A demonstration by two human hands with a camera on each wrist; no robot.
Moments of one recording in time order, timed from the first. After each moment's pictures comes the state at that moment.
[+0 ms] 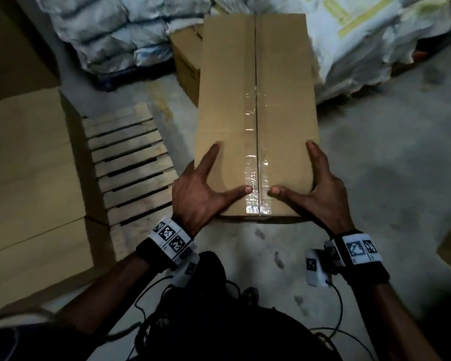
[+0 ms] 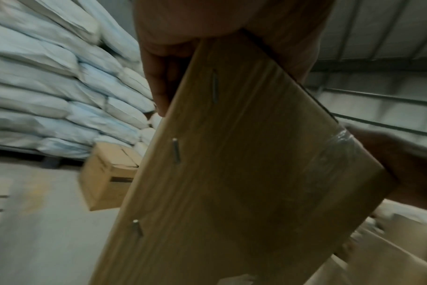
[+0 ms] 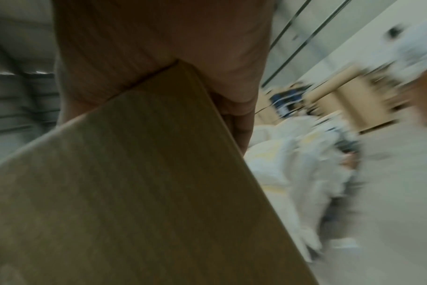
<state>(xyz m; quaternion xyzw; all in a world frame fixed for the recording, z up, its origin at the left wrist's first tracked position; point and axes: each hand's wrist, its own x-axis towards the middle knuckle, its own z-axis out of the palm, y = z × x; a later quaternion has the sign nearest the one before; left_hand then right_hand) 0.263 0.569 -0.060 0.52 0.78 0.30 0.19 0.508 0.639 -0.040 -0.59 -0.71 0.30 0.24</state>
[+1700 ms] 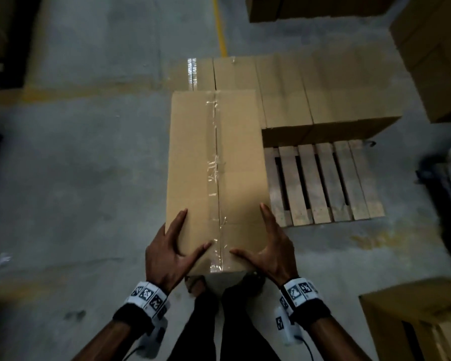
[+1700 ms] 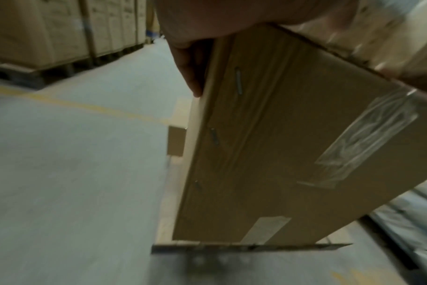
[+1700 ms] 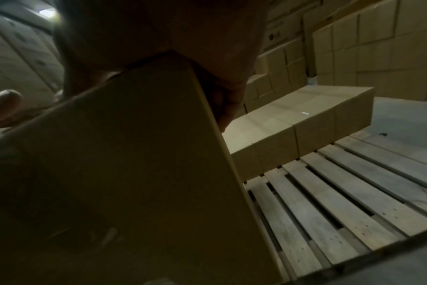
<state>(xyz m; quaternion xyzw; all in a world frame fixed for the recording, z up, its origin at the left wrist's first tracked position) 0.179 0.881 -0.239 -0.40 0.84 0.36 -0.06 0.006 1.076 -0.253 0.26 -0.87 0.34 -0.24</state>
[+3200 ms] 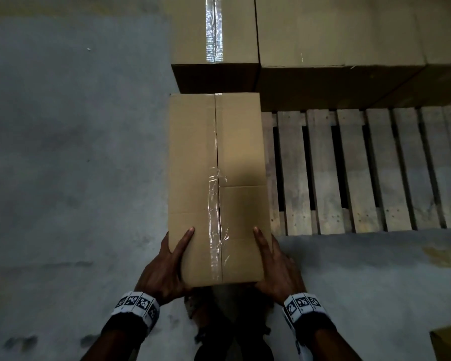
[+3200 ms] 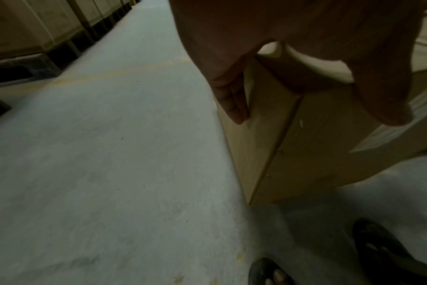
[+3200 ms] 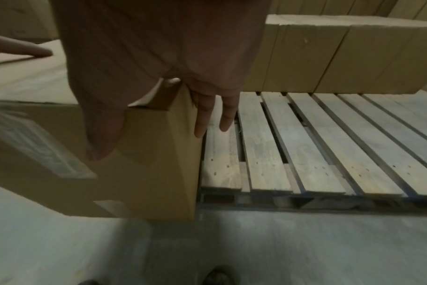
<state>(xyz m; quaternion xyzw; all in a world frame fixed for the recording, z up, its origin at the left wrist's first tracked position) 0.227 0.766 -0.677 -0.30 0.84 0.38 0.24 0.022 0.993 -0.677 0.33 -0.84 0.05 -0.42</state>
